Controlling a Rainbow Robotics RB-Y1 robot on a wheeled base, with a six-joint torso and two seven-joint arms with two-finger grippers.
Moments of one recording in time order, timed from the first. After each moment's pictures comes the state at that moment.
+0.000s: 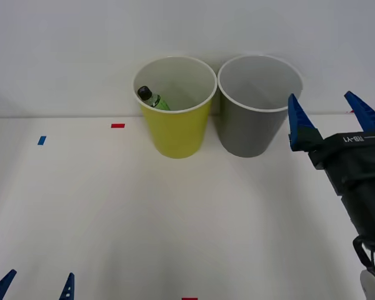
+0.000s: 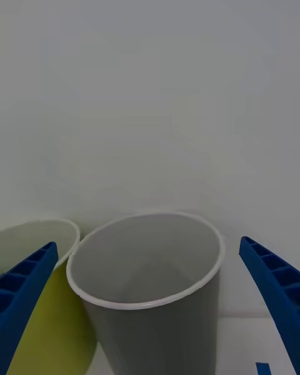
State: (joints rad) right arm 0.35 -0.34 0.08 -2.43 -0.05 0.19 1.20; left arm 1.09 0.51 -0.28 -2.08 0.36 -0.65 -1.65
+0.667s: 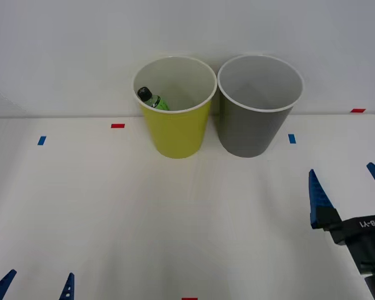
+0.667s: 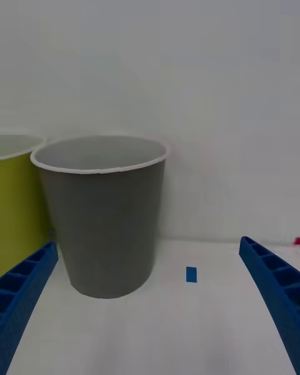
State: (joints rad) right arm 0.72 -0.39 0.08 -2.29 -0.19 -0.23 1.46; left arm 1.09 0.51 -0.28 -2.08 0.36 -0.65 -1.65
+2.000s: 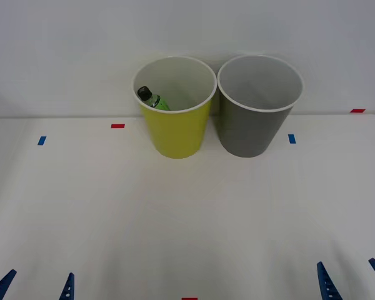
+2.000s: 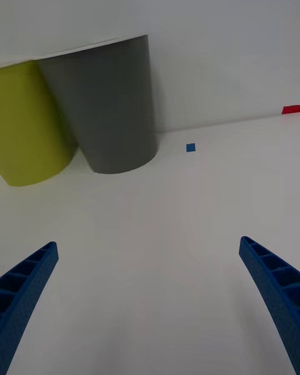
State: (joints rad) right arm 1.01 -0.45 0.16 -2.02 -0.11 -0.62 1.24; left arm 1.09 0.51 -0.28 -2.08 0.36 -0.65 -1.65
